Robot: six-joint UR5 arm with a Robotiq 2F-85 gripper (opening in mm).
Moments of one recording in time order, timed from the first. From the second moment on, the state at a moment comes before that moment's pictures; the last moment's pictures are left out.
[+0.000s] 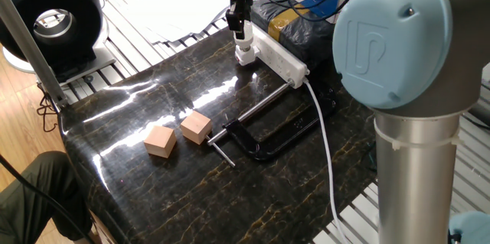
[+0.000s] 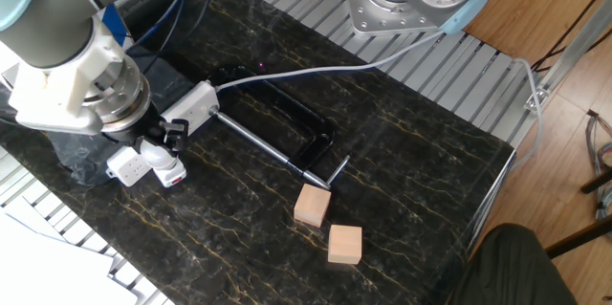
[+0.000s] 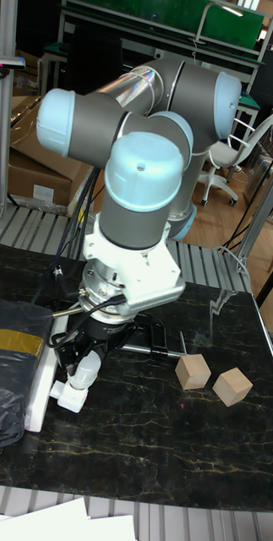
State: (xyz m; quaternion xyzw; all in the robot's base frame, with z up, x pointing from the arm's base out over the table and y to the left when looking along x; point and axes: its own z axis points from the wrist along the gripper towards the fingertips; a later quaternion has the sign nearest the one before) arm 0.640 -0.032 0.108 0.25 -0.96 -0.04 0.07
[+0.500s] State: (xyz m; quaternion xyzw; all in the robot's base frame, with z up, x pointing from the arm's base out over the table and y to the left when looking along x) arm 0.645 -0.035 0.114 0.24 -0.97 -0.02 0.08
